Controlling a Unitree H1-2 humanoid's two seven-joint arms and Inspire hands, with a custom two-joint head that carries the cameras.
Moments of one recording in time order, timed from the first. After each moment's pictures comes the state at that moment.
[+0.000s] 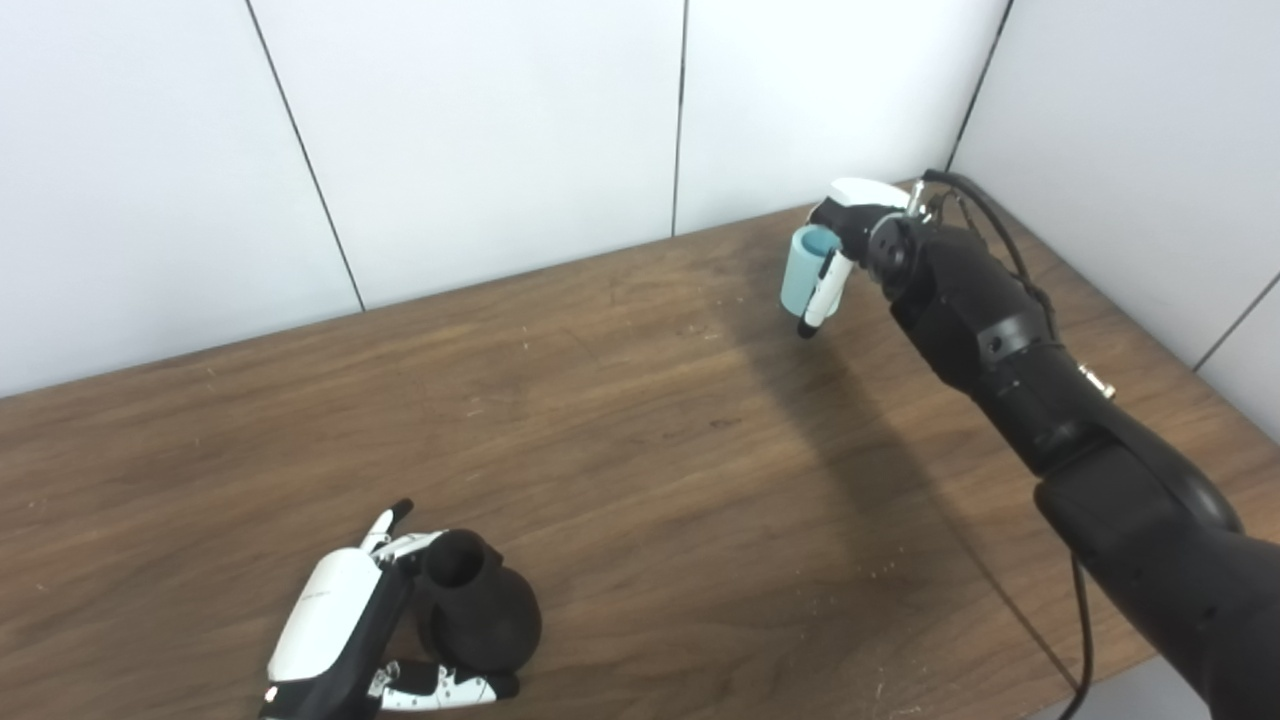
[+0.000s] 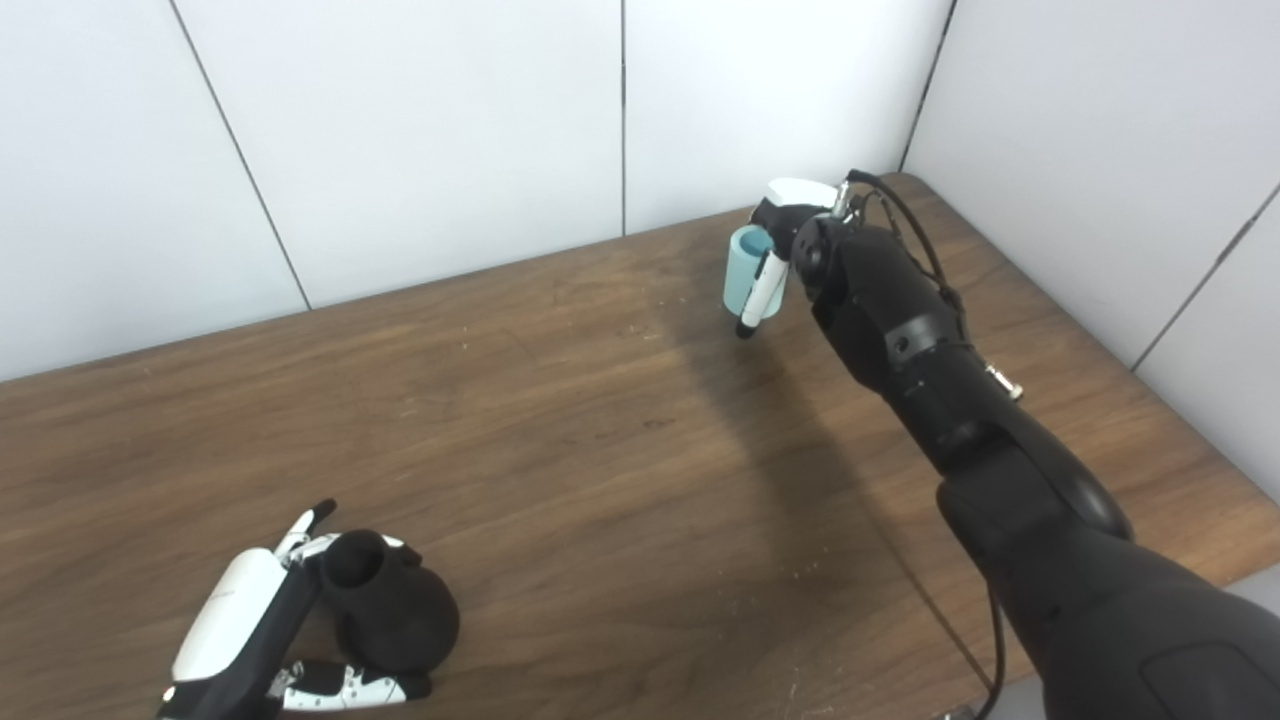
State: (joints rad) left arm -0.03 0.29 -0.35 -0.21 0.65 -0.09 -0.16; right arm -0.72 -0.60 0.21 0.49 -0.83 0.47 0.42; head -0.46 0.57
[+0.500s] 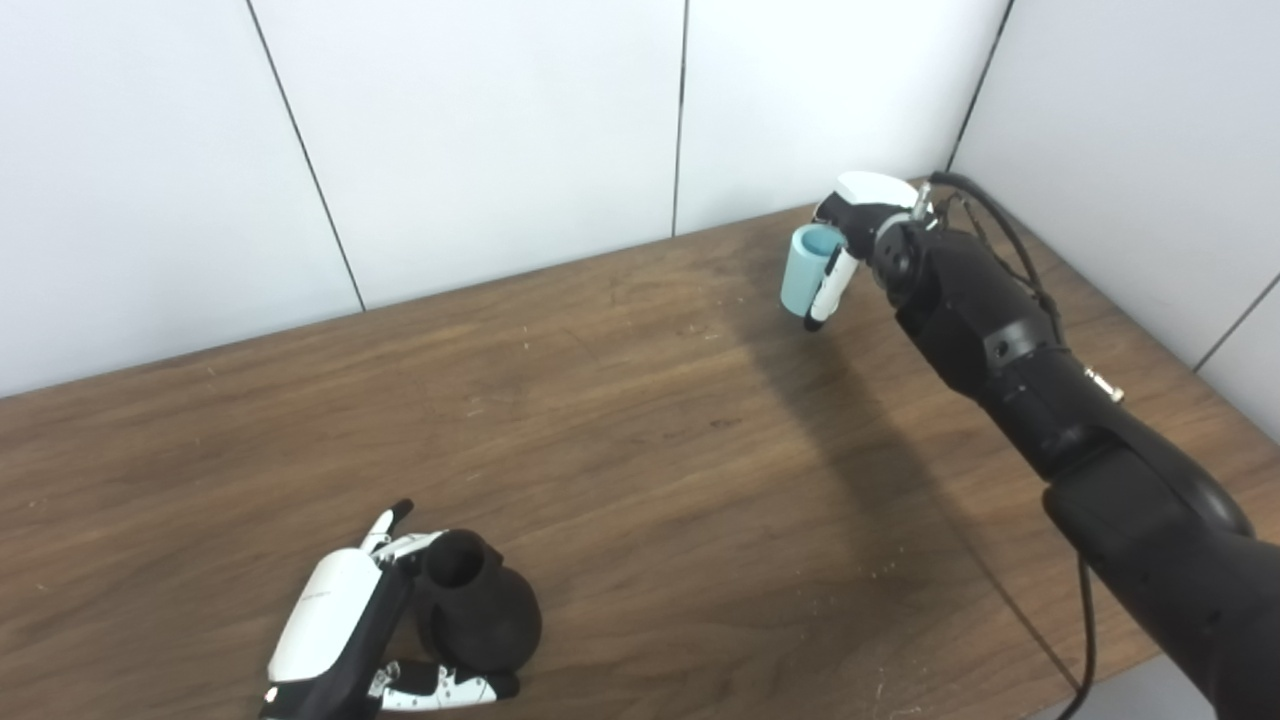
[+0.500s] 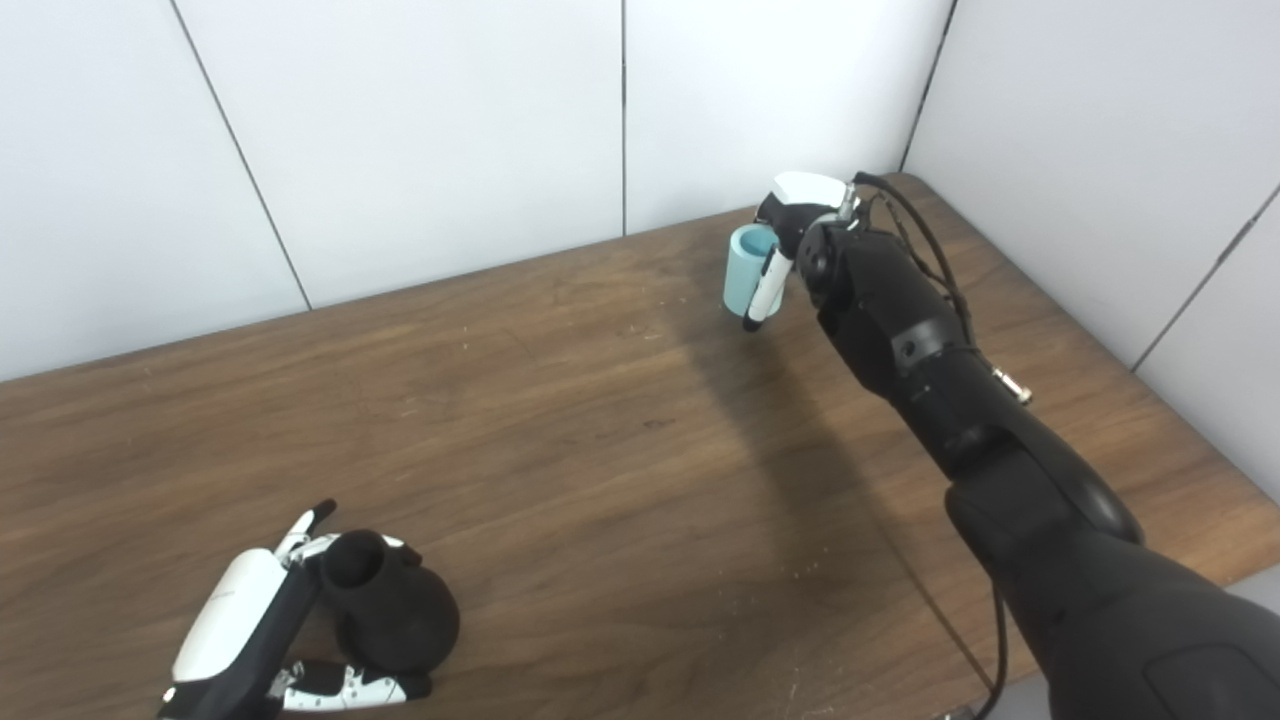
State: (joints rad) left arm -0.03 0.29 -0.35 -0.21 0.65 -0.09 -0.16; right arm -0.70 -0.61 0.23 0.51 -0.79 0.45 0.33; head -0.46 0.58
